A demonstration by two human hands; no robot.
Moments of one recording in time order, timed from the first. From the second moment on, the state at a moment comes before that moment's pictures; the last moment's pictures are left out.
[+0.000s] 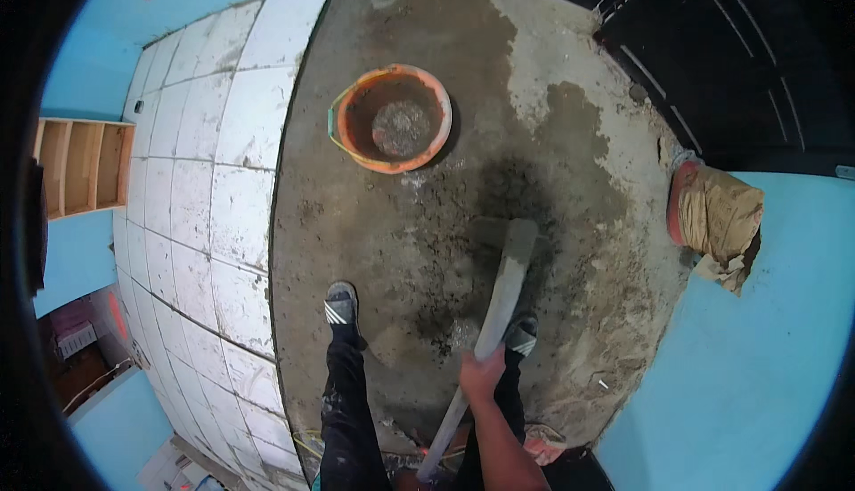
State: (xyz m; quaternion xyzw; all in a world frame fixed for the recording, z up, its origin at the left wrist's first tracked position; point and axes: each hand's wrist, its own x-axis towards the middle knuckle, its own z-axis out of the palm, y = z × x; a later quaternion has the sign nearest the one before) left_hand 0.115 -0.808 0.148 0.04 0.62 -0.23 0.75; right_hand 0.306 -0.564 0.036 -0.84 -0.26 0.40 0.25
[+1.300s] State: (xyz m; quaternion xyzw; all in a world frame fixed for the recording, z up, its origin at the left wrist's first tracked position) left_hand 0.232 -0.588 0.086 0.39 0.55 0.03 0.74; right_hand 0.487 -0.257 -0.017 -0.85 -0.30 0.37 0.22
